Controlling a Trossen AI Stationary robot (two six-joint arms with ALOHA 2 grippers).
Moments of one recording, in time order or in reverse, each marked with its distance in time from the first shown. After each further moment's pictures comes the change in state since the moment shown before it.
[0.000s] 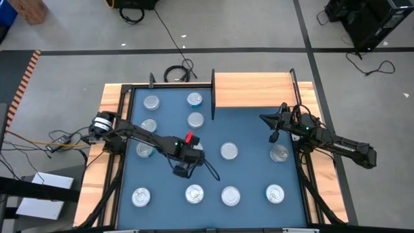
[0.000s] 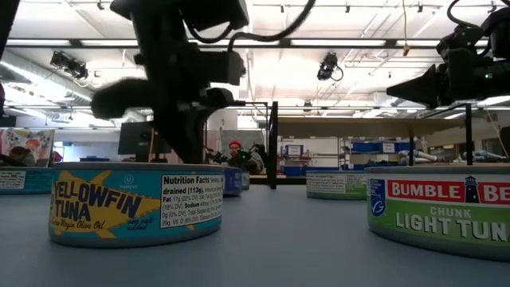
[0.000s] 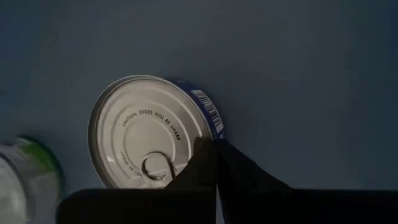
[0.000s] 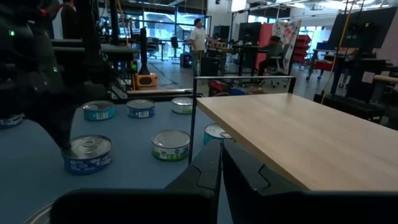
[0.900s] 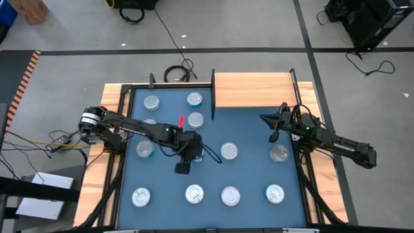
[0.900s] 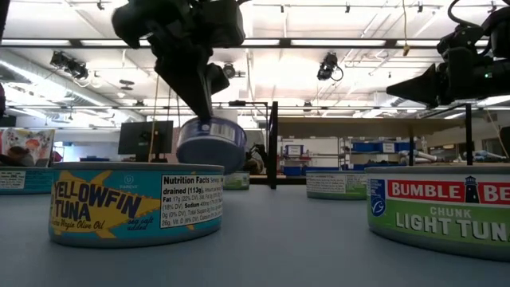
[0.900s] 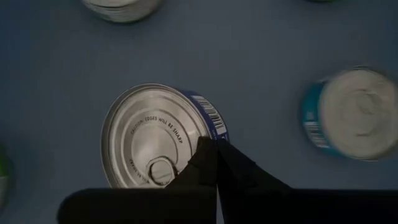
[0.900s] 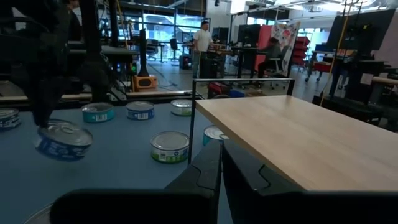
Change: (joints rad) left arm 0.098 -0.149 0.002 0.051 0.267 -0.163; right arm 0.000 0.000 0.000 0.007 0.003 0.000
